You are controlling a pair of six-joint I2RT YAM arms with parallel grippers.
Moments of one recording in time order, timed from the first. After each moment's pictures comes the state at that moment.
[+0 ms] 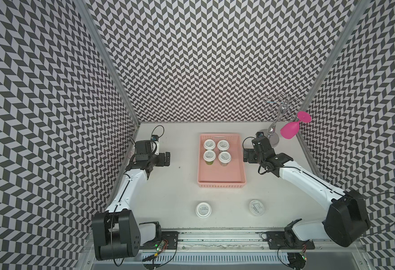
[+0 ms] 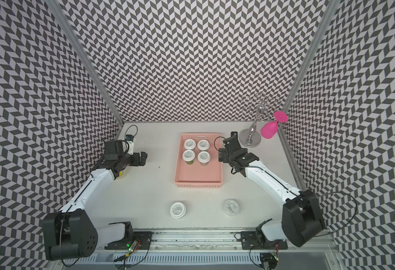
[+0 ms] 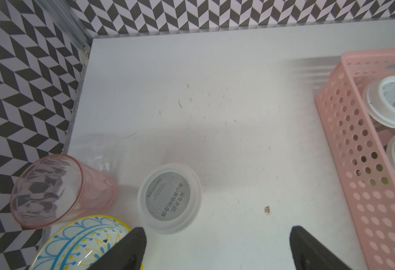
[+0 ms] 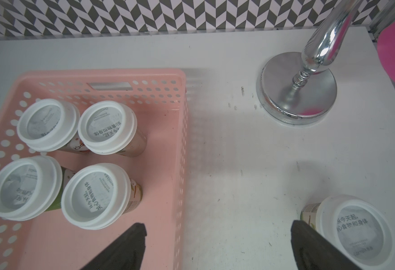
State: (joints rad) left arm 0.09 1.27 0.88 -0.37 0.13 0.12; right arm 0.46 1.39 1.02 -0.44 0.34 0.36
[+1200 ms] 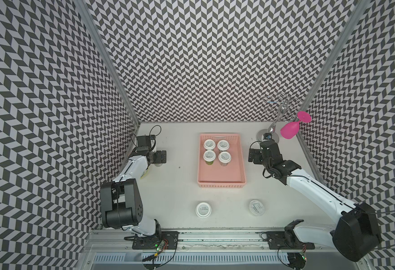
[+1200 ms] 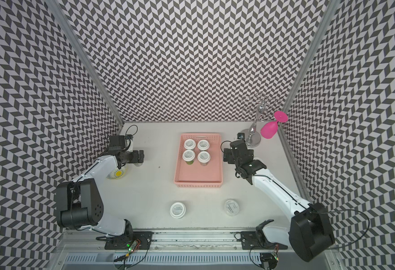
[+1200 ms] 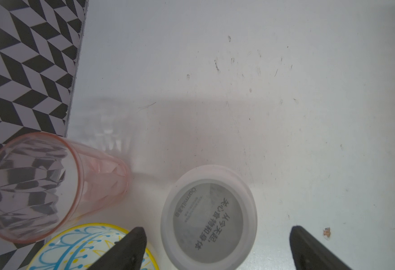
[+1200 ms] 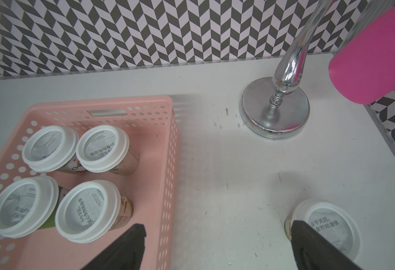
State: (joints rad) left arm 0.14 1.55 1.01 -0.40 0.04 0.11; right arm 0.44 1.27 0.90 -0.31 0.38 0.33
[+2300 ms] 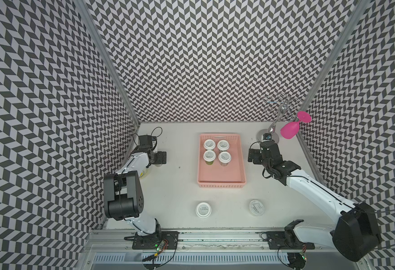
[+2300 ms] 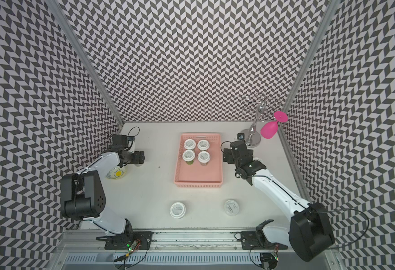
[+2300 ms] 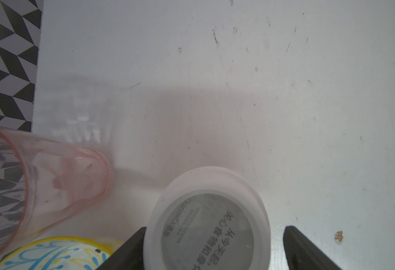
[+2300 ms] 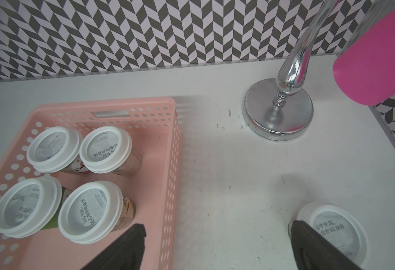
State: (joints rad) left arm 0.14 1.64 1.06 -0.44 0.04 0.10; right arm 0.44 1.27 0.89 -0.28 0.37 0.33
